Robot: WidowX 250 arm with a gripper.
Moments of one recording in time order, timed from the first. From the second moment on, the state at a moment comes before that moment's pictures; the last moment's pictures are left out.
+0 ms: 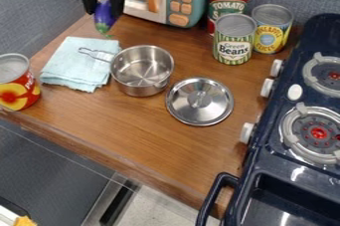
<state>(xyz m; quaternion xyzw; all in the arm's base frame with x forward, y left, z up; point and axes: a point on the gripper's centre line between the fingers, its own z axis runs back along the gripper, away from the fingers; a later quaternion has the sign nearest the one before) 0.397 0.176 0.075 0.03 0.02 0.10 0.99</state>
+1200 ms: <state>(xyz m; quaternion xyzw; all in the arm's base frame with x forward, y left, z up) 0.393 0.193 0.059 0.14 -0.02 0.18 0.97</state>
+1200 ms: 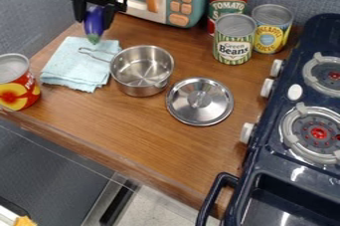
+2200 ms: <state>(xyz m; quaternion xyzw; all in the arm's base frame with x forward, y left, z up) 0.368 0.167 0.103 0.07 -0.05 0.14 0.99</state>
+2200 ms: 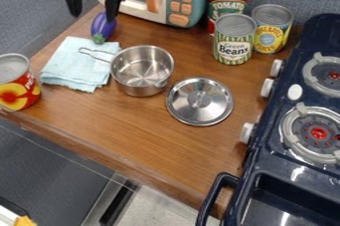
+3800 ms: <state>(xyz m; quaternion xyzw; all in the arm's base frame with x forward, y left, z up) 0.280 0.054 0.071 0.06 0.05 -0.08 0.99</state>
